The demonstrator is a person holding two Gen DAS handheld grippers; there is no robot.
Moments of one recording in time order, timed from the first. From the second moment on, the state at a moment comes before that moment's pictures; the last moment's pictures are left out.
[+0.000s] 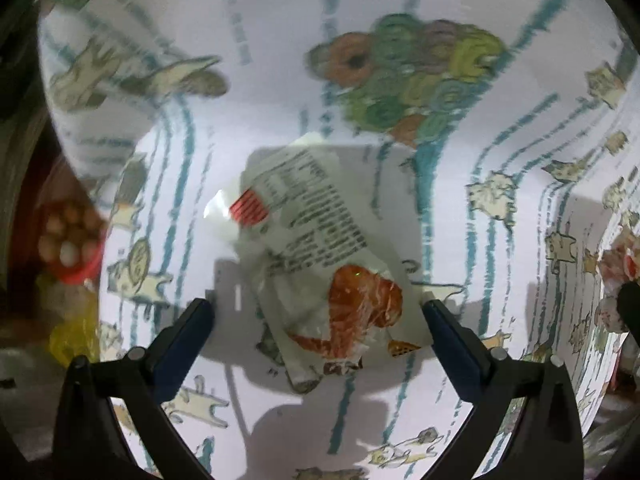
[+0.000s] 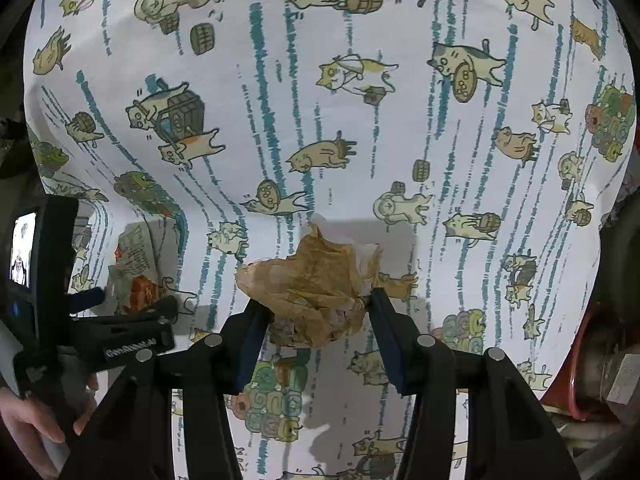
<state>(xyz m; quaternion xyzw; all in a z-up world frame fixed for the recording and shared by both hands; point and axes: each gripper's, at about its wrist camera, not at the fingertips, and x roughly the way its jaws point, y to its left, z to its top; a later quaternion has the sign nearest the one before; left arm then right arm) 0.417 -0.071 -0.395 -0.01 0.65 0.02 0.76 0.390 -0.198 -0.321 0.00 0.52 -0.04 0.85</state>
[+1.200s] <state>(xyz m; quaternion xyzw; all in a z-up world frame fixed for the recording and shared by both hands) 0.389 -0.024 -0.303 -0.10 0.57 -0.12 0.81 0.373 -0.207 -0.296 0.08 0.50 -0.01 0.86</state>
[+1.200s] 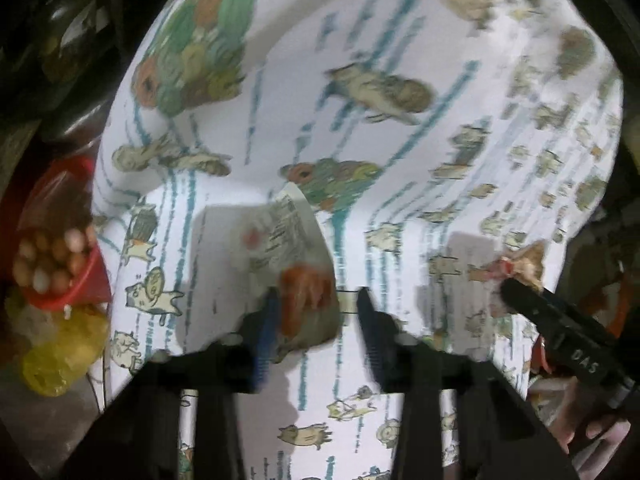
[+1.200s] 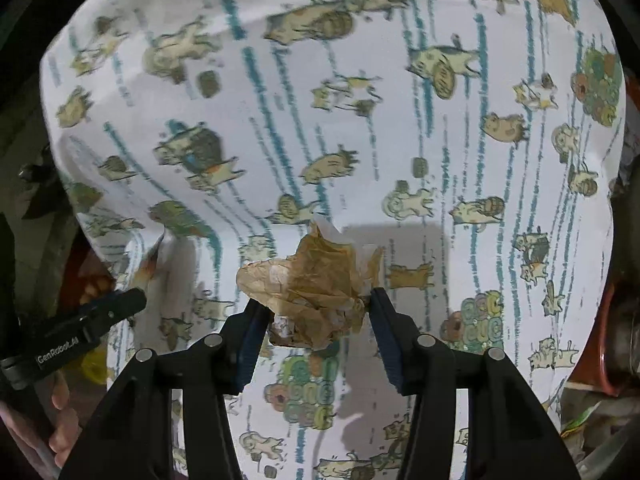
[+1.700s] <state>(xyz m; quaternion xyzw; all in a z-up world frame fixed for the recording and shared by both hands) 0.386 -0.020 -0.313 -0.05 0.59 -0.06 0.80 0.346 -0.194 -0.281 0.05 0.49 0.01 0.87</state>
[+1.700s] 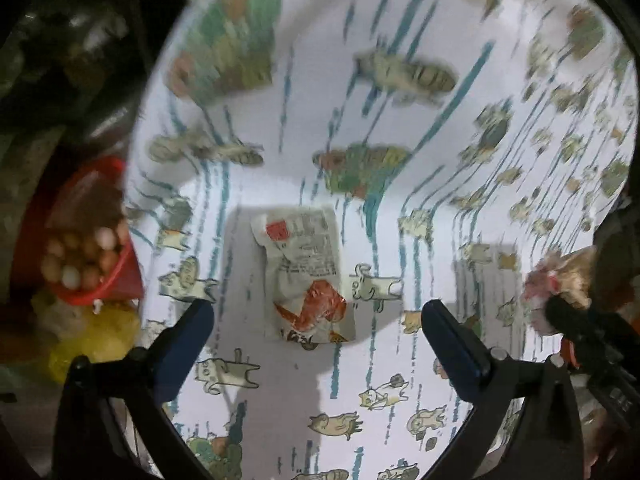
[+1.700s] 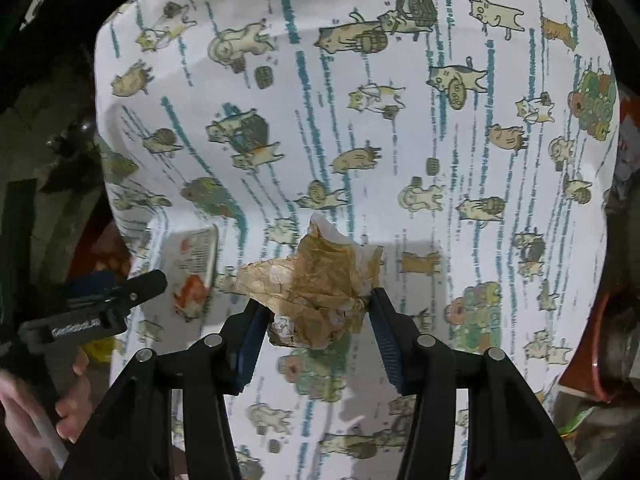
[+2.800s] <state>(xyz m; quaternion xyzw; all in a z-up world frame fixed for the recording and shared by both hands) 0.348 -0.005 -0.289 -0.04 0.60 -0.11 0.79 0.330 -0.207 -0.251 0.04 0.47 -0.01 0.88</state>
